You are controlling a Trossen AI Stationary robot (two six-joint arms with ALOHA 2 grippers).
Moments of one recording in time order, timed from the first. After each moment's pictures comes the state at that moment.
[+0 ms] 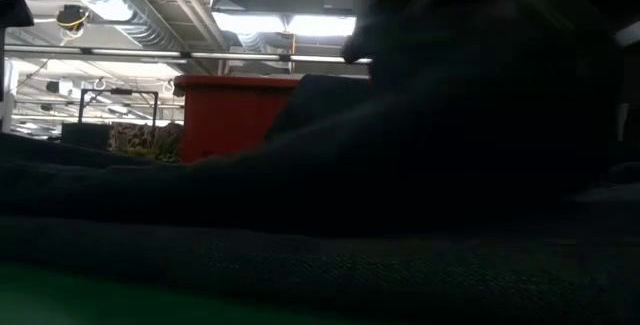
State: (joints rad) left arm -0.77 1.58 1.10 -1.04 -0.33 -1.39; right arm 0.48 1.83 1.32 -0.40 0.39 -0.27
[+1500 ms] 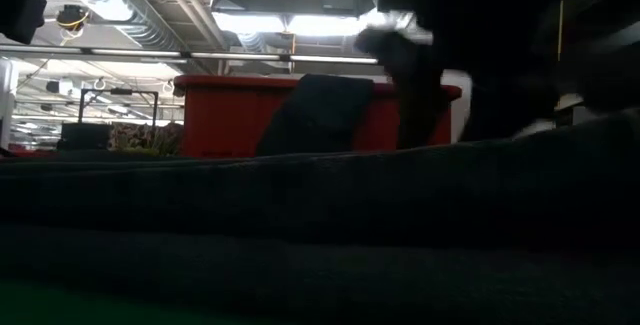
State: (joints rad) left arm -0.84 1.77 1.10 -0.96 -0.14 -1.38; right arm 0.46 2.03 1.44 -0.79 0.34 -0.24
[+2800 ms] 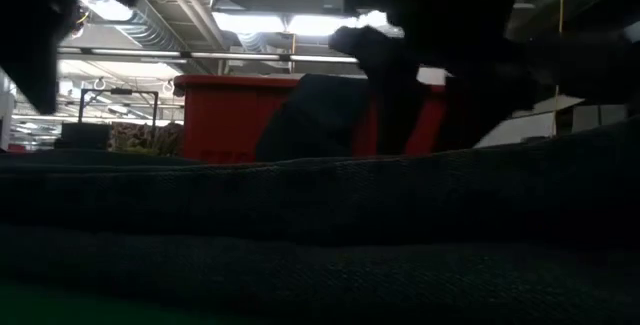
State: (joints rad) left arm -0.63 1.65 1.16 -1.21 -0.33 -1.26; right arm 0.45 2.11 1.61 -0.90 0.30 -0.27
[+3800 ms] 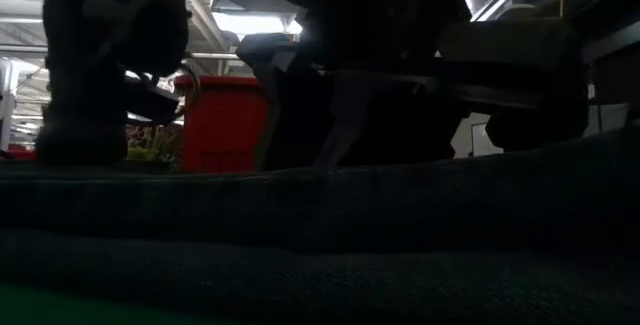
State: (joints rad) left arm -0.28 1.65 0.82 -1.01 -0.35 -0.98; right arm 0.45 2.25 1.63 -0.46 0.10 -0.35
